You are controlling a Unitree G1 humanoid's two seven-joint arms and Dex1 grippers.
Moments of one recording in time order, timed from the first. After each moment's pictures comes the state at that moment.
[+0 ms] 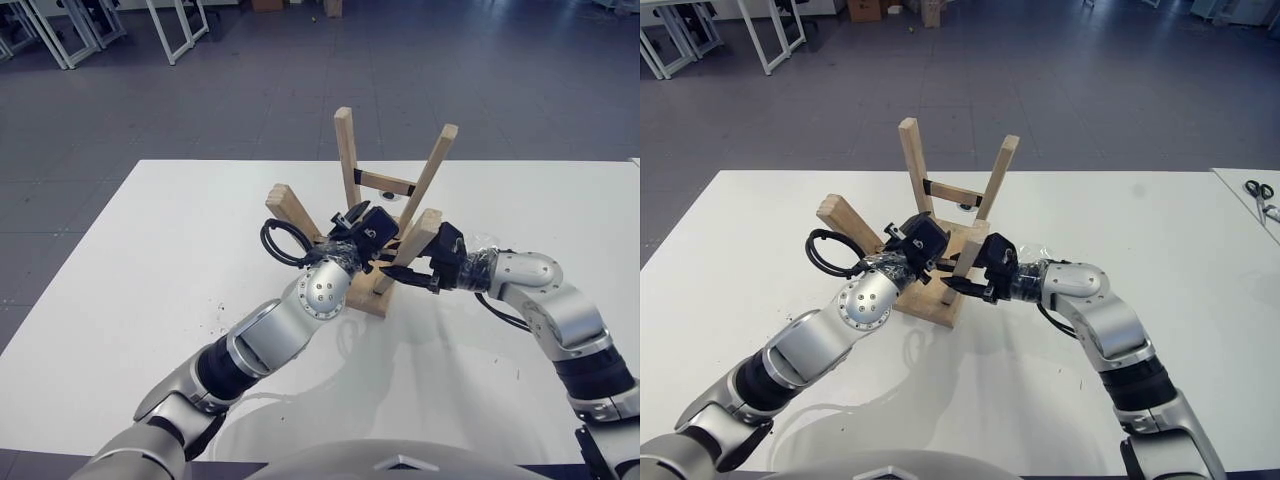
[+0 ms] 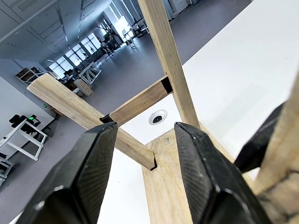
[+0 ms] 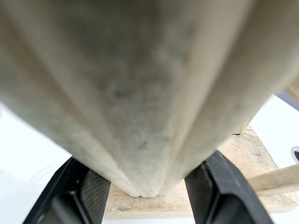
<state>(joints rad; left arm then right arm) -0.46 0.36 -0.70 -0.46 -0.06 0.86 0.17 -0.32 -0.61 0.29 -0.19 0.38 0.43 0.87</state>
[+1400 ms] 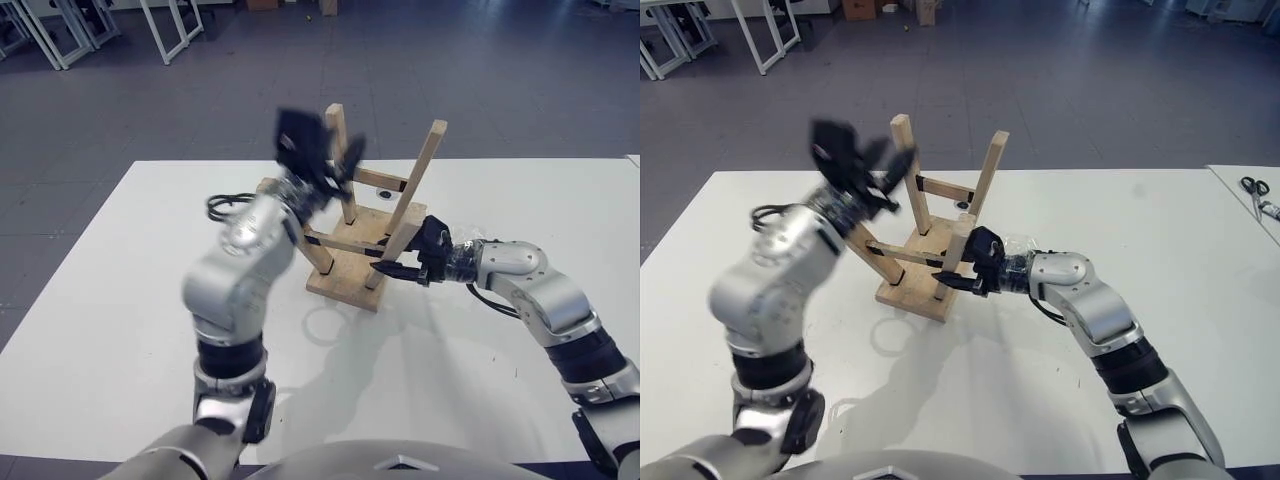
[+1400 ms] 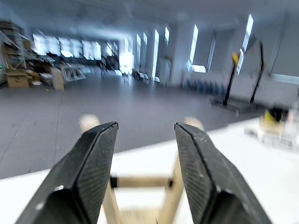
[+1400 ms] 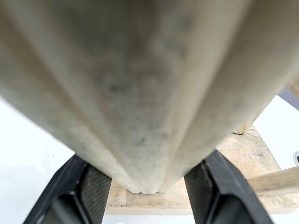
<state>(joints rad) -0.63 0.09 0.17 -0.52 -0.46 0.94 -0.04 -0.39 -0.63 0.35 -0.12 0.41 0.37 0.86</state>
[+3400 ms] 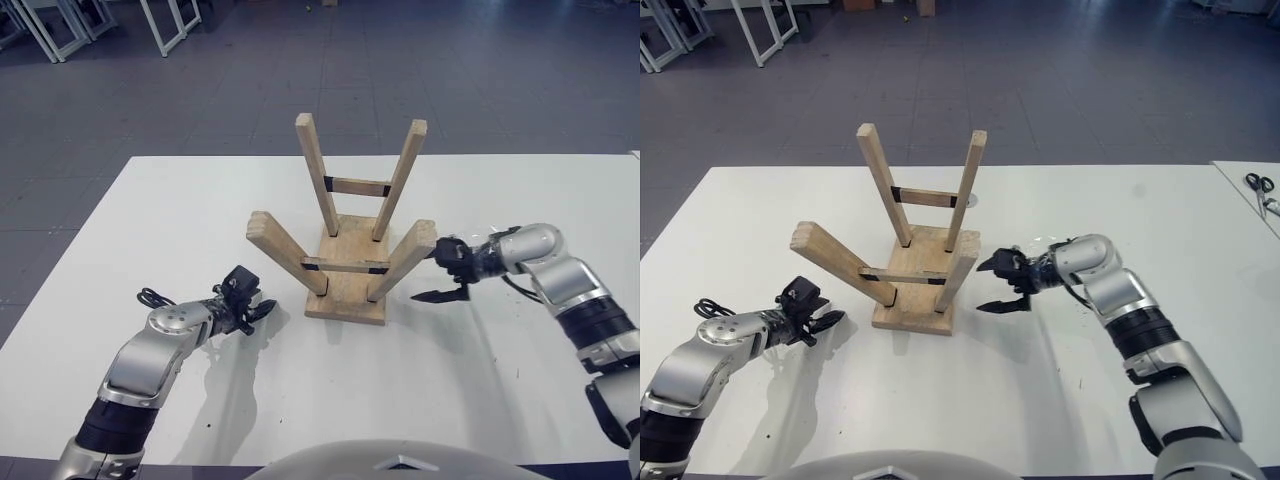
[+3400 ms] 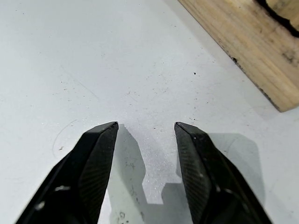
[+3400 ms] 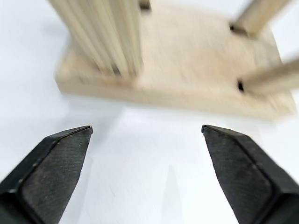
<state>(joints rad) 0.03 0.67 -0.08 -0.30 -0.24 0.80 -0.52 -0.53 -0.76 0.38 0.32 0.06 0.06 1.18</state>
